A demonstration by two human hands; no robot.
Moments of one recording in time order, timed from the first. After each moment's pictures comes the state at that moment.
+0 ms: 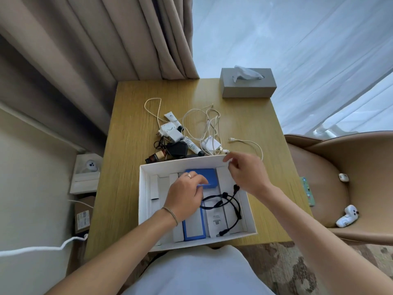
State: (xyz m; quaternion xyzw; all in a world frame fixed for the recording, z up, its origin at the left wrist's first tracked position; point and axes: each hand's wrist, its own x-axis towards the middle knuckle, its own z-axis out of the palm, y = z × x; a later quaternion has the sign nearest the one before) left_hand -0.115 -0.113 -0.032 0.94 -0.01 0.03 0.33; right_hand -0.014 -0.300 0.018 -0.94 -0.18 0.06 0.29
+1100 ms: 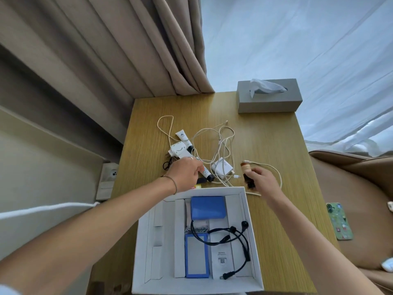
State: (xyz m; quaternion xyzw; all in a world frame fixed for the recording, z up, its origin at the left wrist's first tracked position) left_hand 0.031 -0.060 -0.014 0.97 0.00 -0.14 0.18; right_hand 0.081 -0.321 -0.060 -0.77 0.08 0.28 0.57
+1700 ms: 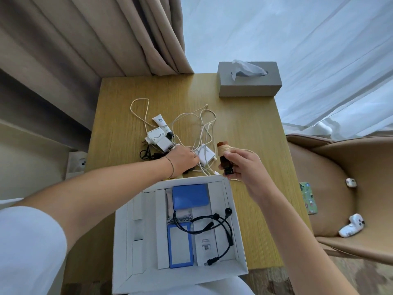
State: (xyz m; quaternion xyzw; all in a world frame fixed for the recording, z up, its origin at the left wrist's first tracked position) left_hand 0.075 -0.079 -0.064 0.92 -0.31 -0.17 -0.19; right_hand 0.055 -0.301 0.030 -0.69 0.09 0.29 0.66
